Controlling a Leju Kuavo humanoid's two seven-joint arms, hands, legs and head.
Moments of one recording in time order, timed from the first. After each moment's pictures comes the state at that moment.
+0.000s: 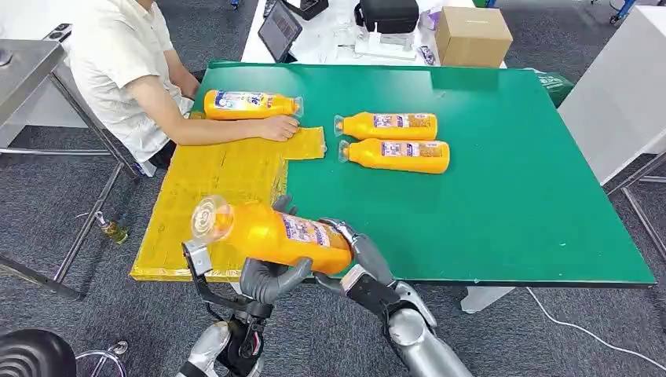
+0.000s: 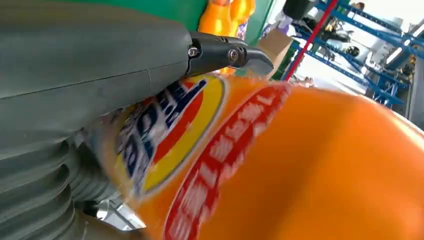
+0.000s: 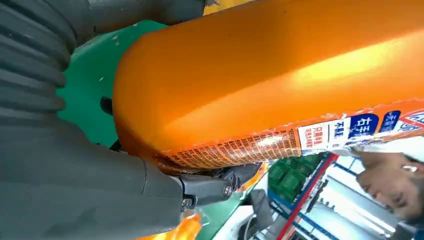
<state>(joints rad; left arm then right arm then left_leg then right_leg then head) -0.11 -0.19 -0.48 -1.34 0.53 -0.07 -0.38 -0.20 0.07 0.45 -1.14 0.38 -0.11 -0.64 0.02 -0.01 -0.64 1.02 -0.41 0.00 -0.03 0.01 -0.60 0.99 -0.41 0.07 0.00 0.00</state>
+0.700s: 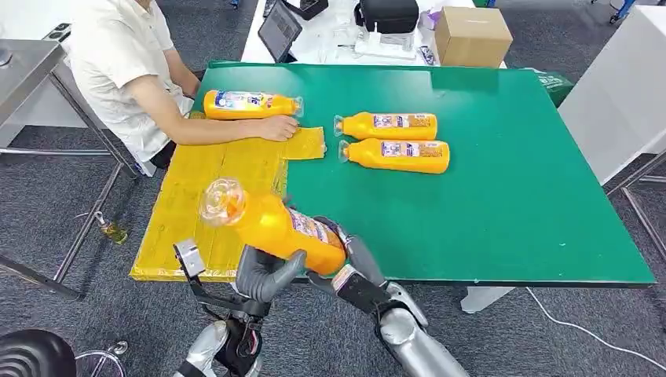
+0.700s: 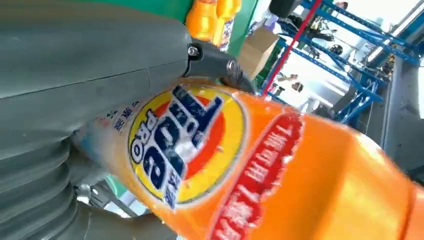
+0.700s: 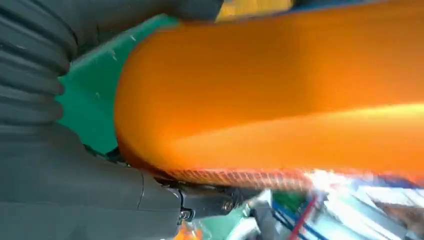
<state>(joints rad) -0.11 -0.18 -0.49 -1.36 0.56 -0.09 -0.42 -0.24 0.07 0.54 -1.04 0.35 -0.11 -0.64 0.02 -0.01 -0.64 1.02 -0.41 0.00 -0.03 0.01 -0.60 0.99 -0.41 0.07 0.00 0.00</state>
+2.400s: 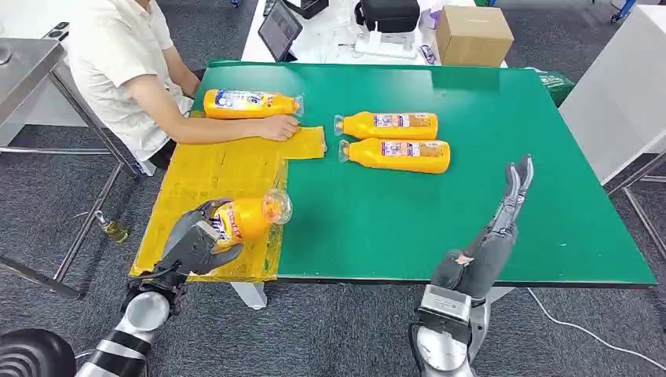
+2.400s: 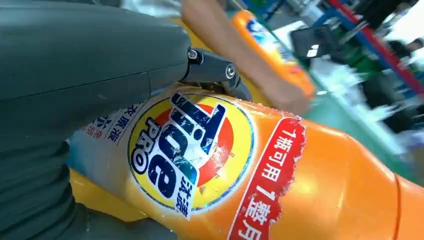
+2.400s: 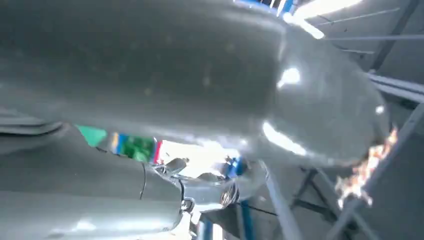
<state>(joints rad) -0.21 0.11 -0.27 -1.32 -0.46 0.14 -0.18 0.02 0.27 0.22 -1.79 0.54 -0.70 -0.70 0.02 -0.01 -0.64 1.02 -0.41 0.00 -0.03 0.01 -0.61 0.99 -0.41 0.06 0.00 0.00</state>
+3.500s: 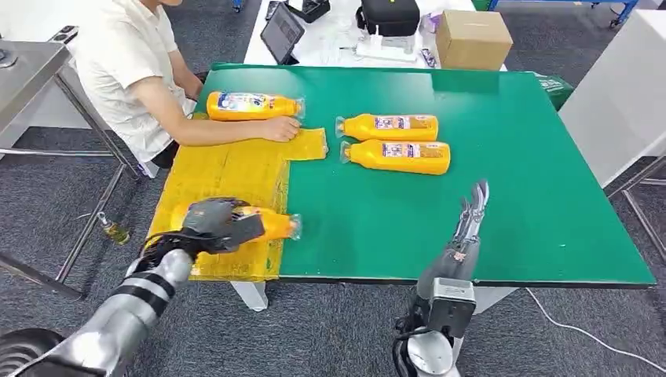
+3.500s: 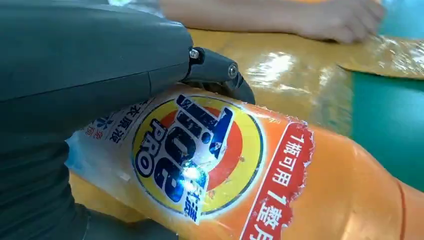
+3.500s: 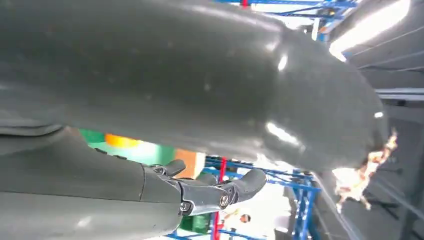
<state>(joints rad) -0.62 0.02 -0.36 -0.68 -0.93 0.04 -0.14 0.04 0.18 0.31 -1.63 0.20 -0.70 -0.70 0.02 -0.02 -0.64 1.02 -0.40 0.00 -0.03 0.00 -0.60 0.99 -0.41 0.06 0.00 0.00</state>
